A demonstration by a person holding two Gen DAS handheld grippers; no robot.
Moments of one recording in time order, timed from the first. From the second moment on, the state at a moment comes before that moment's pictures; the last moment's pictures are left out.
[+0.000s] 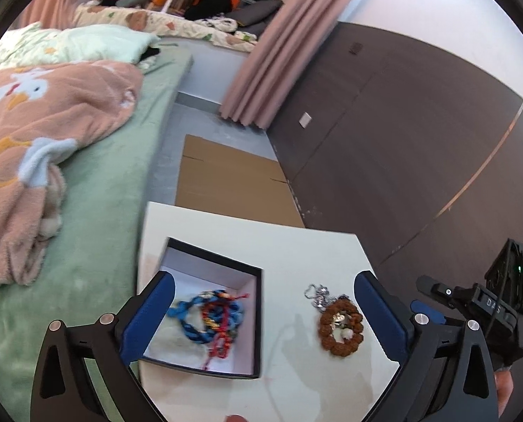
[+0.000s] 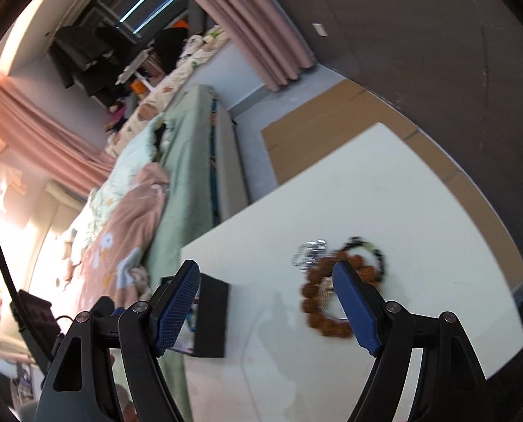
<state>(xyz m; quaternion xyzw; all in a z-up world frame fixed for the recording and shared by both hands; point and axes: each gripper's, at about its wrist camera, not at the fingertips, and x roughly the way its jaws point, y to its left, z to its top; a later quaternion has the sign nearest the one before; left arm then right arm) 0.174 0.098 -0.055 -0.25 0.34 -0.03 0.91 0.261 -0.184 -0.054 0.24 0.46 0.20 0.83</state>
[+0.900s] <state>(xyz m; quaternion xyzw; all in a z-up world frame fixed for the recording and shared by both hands) 0.228 -0.037 -0.118 -0.12 0.44 -0.13 0.88 0.275 -0.269 -0.091 0.25 0.51 0.15 0.81</state>
